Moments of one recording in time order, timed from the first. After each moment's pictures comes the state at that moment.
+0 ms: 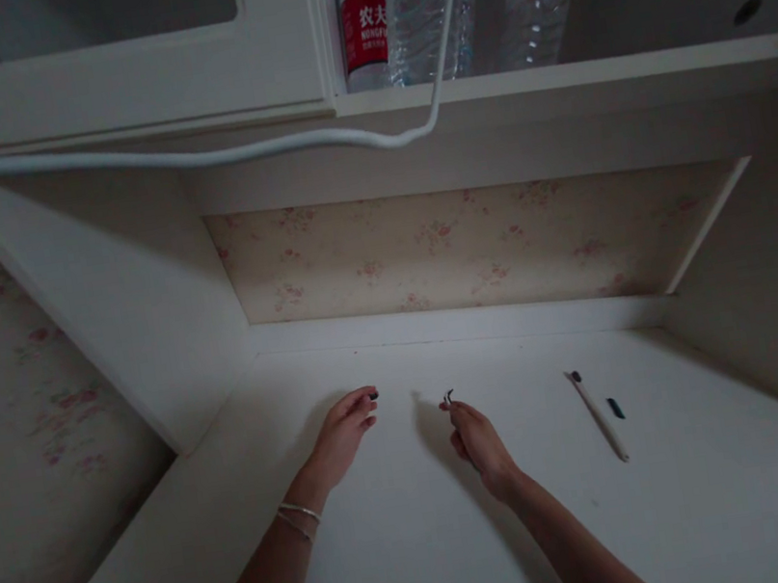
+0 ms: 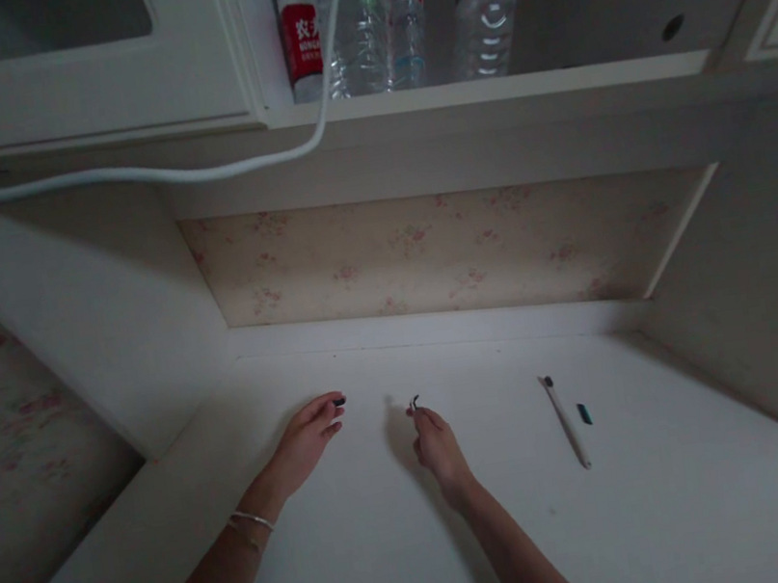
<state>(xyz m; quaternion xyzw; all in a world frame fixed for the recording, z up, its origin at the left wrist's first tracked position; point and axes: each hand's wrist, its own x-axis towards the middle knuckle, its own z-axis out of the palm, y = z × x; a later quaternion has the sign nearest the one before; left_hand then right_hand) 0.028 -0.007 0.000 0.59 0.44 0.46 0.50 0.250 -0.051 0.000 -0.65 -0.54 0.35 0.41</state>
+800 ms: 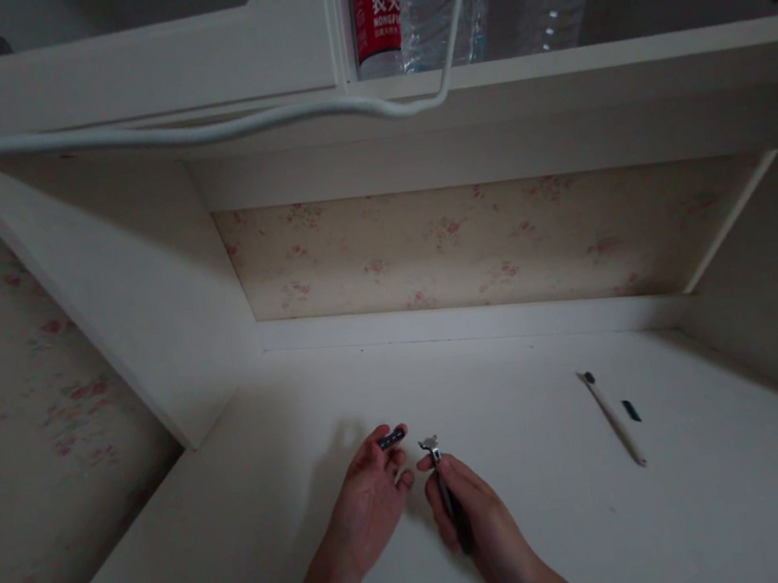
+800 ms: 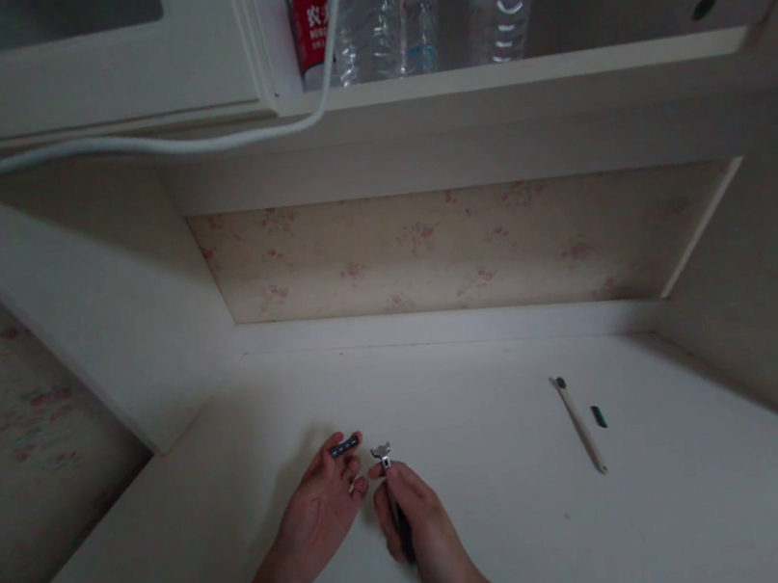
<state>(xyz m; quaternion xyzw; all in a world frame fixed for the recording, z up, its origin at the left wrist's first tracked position) 0.057 -0.092 -0.001 0.19 0.17 0.58 0.78 0.198 -0.132 0.014 -0.36 -0.37 0.67 0.53</state>
